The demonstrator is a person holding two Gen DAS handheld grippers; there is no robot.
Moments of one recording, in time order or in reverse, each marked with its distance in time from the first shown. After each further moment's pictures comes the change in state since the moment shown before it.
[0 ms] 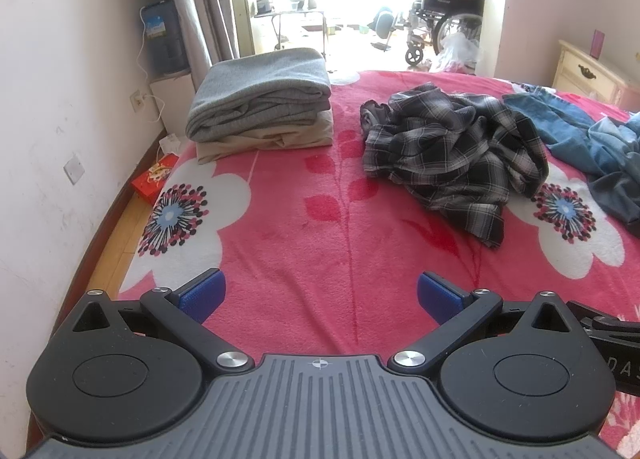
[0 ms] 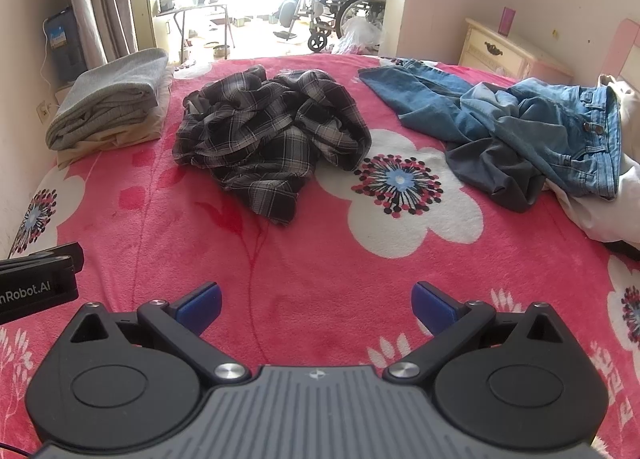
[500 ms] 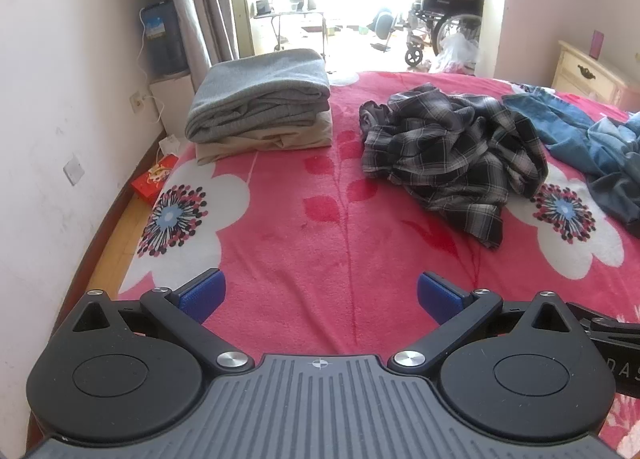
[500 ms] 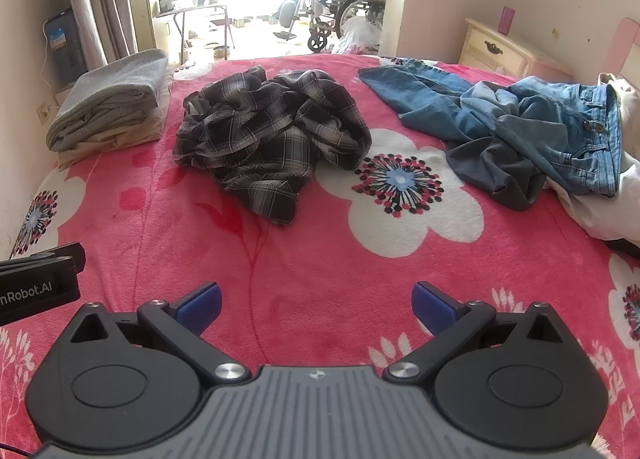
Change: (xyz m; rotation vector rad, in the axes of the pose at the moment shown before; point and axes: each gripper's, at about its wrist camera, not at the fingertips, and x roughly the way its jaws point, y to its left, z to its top) left arm 0.000 -0.002 0.001 0.004 -0.003 -0.002; right arm 0.000 0.000 -0.001 0.004 0.001 0.004
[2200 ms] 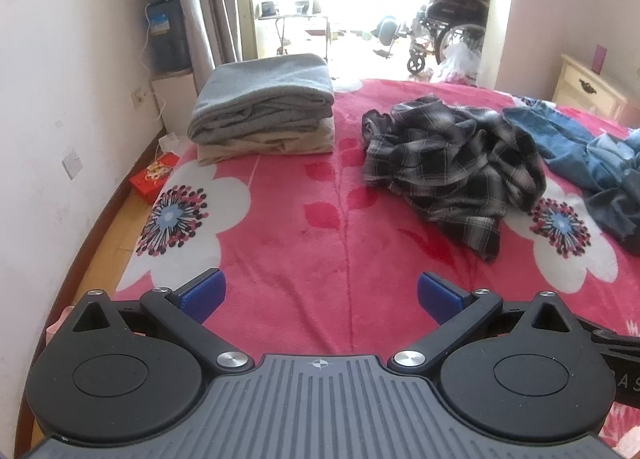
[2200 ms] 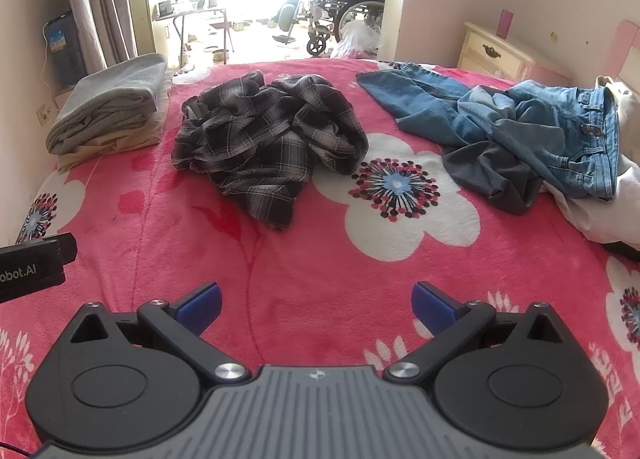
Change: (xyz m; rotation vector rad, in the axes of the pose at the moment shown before) left arm -0.002 0.006 0.004 -0.026 -0.006 -0.028; right arm -0.003 -0.003 0.001 -0.001 -0.012 -0.003
